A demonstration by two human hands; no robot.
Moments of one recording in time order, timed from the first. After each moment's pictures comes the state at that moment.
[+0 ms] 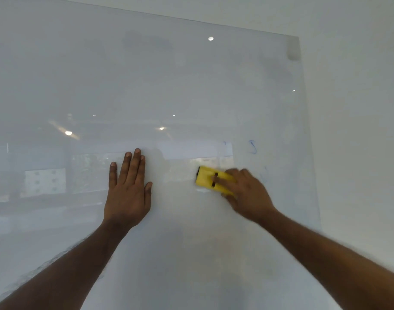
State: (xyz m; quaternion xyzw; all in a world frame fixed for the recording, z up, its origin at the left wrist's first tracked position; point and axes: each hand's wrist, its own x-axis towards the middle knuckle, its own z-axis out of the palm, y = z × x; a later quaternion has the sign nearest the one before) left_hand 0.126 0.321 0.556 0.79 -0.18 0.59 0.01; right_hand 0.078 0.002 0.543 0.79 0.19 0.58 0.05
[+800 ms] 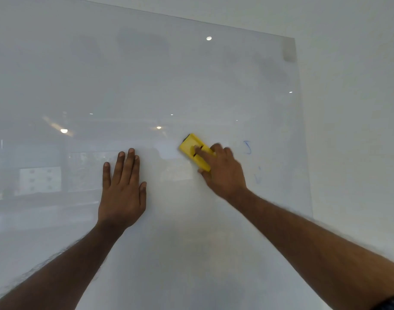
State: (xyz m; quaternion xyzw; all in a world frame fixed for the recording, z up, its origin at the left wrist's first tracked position) left_hand 0.127 0.314 0.552 0.78 -0.17 0.61 0.01; right_hand 0.079 0.051 0.596 0.80 0.13 0.59 -0.02
